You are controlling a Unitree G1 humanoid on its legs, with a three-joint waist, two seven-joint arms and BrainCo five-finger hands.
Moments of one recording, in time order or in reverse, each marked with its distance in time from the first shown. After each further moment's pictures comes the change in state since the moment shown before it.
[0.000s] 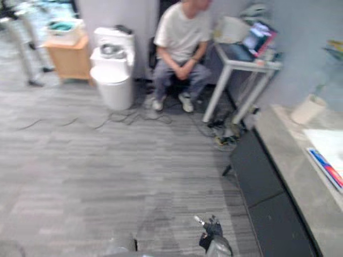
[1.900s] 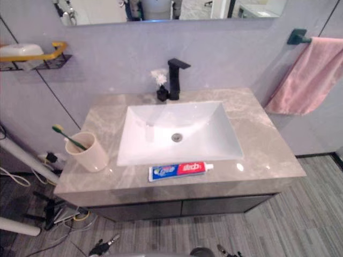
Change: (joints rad) left arm -0.115 0.066 -0.288 0.103 0.028 -0.056 -0.030; right arm 0.136 -0.085 -0.143 0.128 0.018 -0.022 -0.006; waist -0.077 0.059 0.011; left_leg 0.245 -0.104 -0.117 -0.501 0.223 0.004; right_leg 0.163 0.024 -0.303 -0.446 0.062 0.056
